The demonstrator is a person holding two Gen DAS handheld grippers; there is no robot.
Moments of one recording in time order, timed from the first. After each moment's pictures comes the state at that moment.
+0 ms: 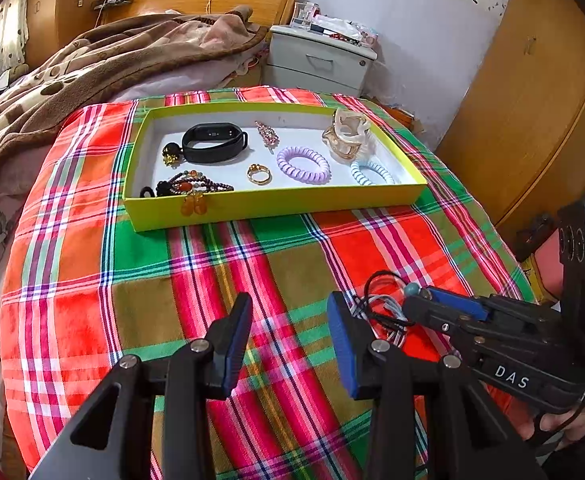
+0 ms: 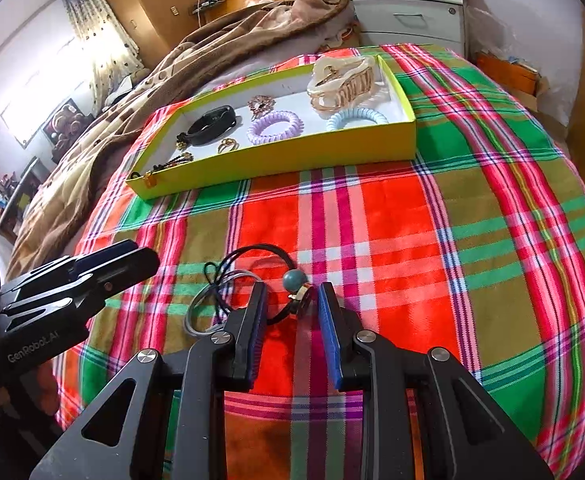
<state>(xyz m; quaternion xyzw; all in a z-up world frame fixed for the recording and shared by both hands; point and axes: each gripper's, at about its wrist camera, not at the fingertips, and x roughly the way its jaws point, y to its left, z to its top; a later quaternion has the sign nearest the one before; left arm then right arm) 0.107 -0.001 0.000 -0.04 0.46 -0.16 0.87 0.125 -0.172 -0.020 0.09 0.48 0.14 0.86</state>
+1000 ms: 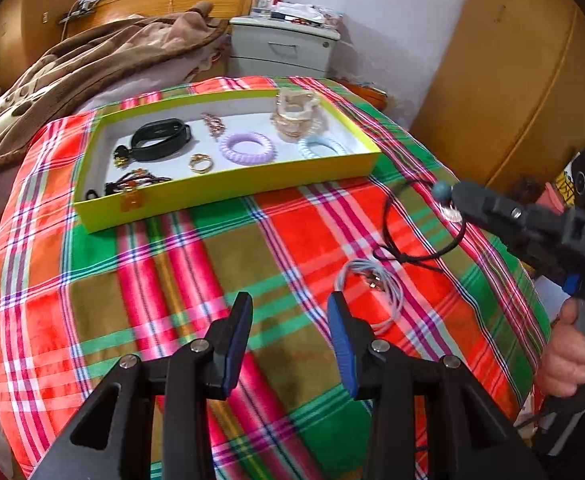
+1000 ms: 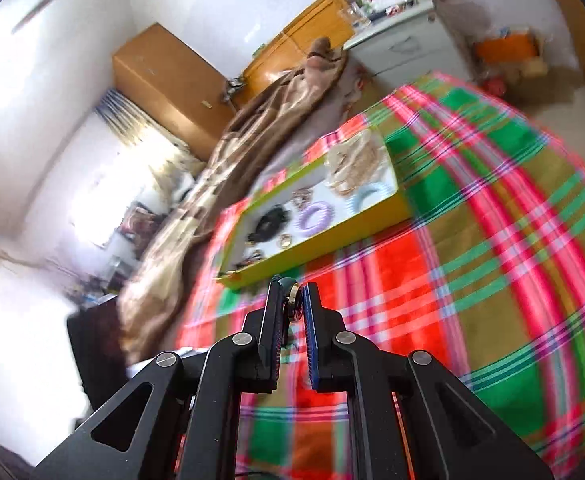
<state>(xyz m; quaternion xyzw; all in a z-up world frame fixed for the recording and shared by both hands) 0.091 -0.041 0.002 0.00 0.46 -0.20 0.86 0.105 -0.243 0.020 0.30 0.37 0.22 0.85</state>
